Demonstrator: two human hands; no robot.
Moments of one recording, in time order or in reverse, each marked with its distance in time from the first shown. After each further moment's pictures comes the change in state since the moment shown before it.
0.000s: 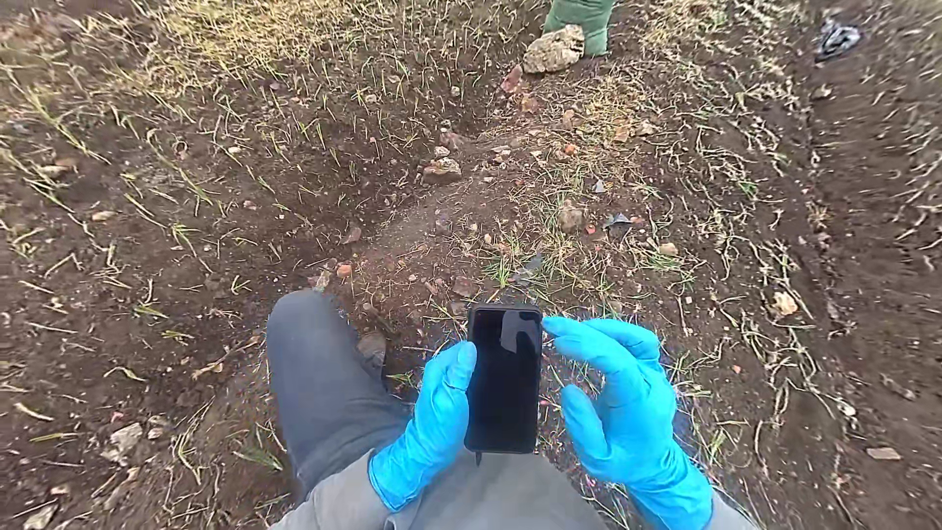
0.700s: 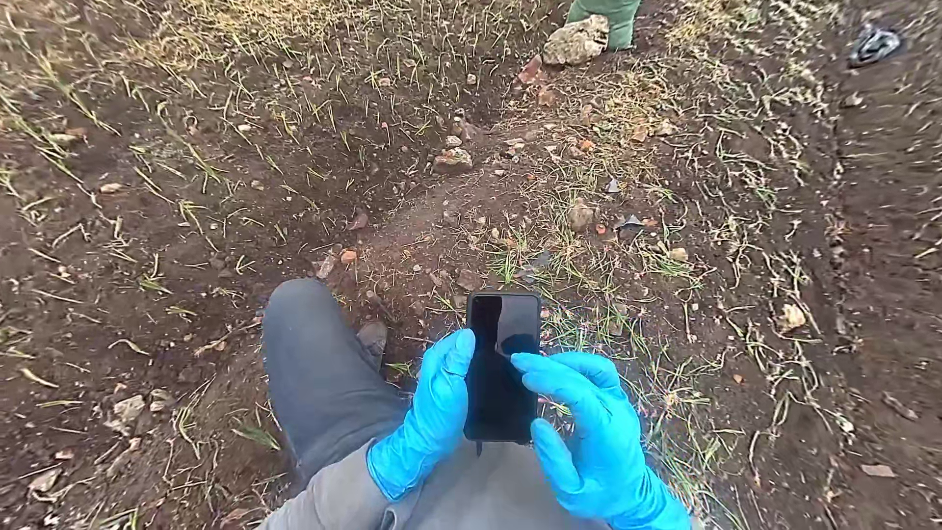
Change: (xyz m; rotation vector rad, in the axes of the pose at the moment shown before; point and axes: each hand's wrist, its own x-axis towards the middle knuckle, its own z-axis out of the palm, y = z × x) left_hand 0.006 0.003 0.000 -0.018 0.085 -0.054; right_hand -0.021 -0.015 0.017 0.100 -0.158 0.056
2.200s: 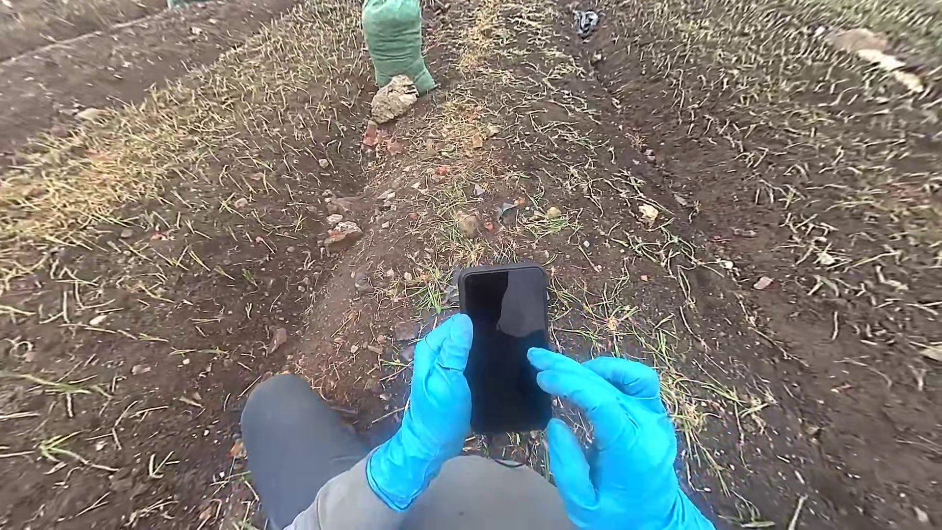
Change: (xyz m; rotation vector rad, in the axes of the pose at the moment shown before) left_hand 0.021 0.052 0.116 0.044 -0.508 0.133; right_hand -0.055 -0.044 -0.078 -0.482 0.484 0.285
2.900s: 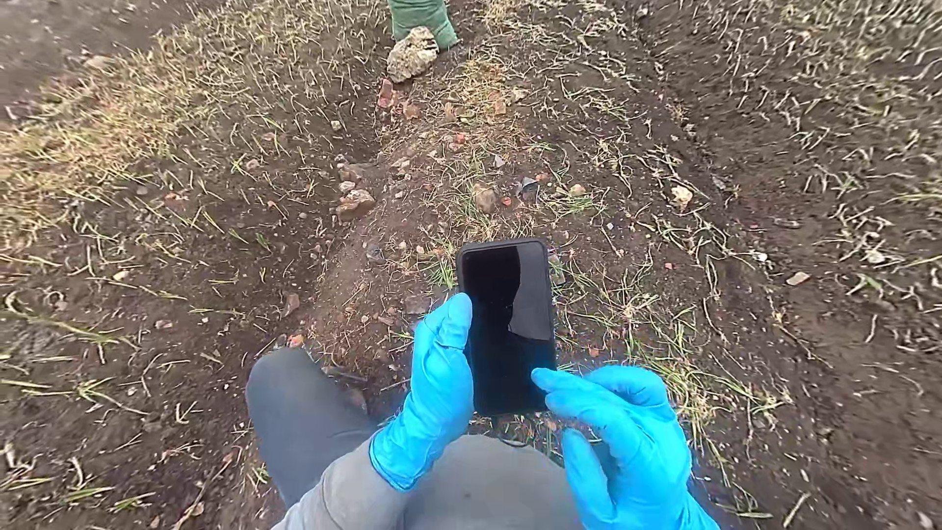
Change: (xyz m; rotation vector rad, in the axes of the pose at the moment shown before) left_hand 0.003 -0.005 -0.012 -0.005 0.114 -0.057; right_hand -0.014 0.007 0.014 0.118 -0.065 -0.033
